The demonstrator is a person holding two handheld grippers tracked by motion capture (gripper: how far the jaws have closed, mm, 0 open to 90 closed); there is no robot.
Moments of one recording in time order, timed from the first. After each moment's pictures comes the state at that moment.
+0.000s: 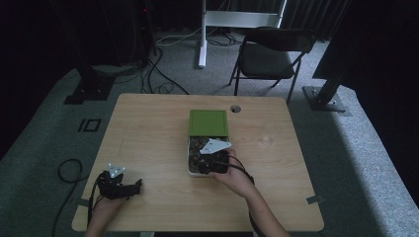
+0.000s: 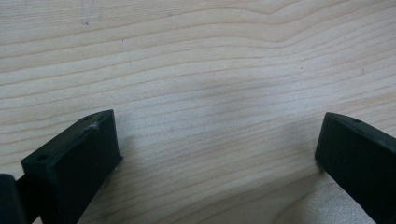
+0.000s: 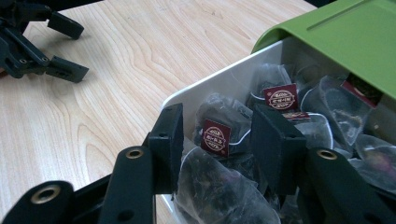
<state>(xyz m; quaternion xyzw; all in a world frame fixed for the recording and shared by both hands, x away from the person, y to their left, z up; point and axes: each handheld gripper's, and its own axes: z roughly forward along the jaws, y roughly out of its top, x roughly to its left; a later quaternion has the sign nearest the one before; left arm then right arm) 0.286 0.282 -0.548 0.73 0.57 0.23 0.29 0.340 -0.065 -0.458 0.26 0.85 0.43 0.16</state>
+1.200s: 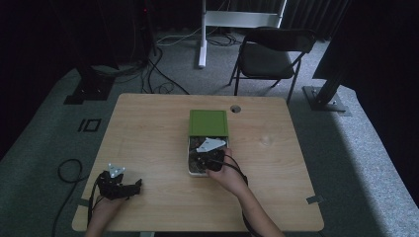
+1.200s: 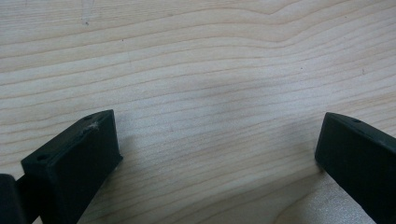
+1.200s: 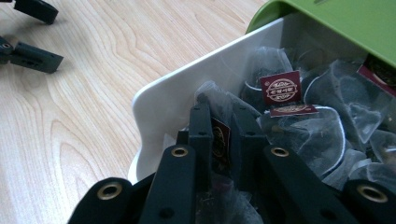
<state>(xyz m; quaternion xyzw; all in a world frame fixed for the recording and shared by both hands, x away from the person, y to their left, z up) 0.286 0.282 -0.548 0.73 0.57 0.23 0.29 0.353 -0.056 -0.471 0.27 0.86 0.40 0.17</state>
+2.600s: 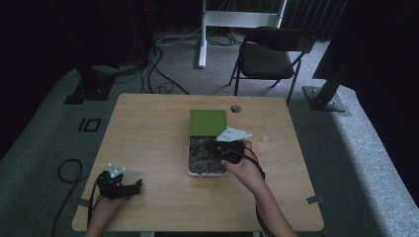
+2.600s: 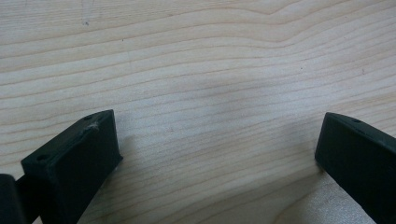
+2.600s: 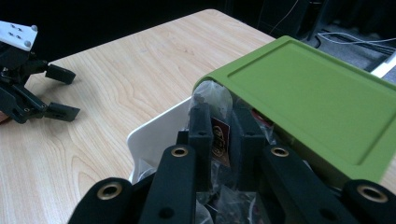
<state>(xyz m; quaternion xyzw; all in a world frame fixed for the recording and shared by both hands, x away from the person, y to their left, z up) 0.286 0.282 -0.548 0.73 0.57 0.23 0.29 0.348 -0.105 -0.418 0.29 0.81 0.47 0.18</state>
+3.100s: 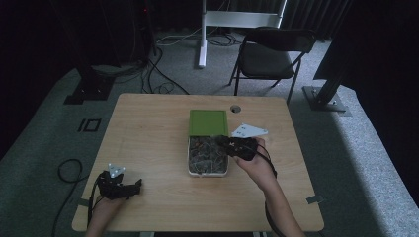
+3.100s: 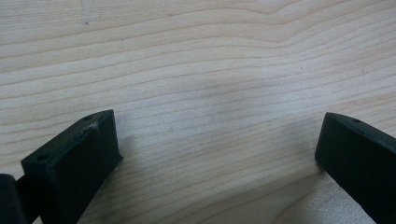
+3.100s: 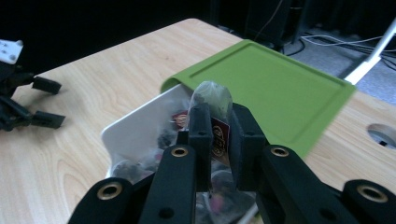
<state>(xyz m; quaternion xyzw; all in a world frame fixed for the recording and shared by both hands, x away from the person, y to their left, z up) 0.286 0.282 -0.548 0.73 0.57 0.23 0.29 0.351 -0.141 -0.411 0.31 0.79 0.49 0.19</state>
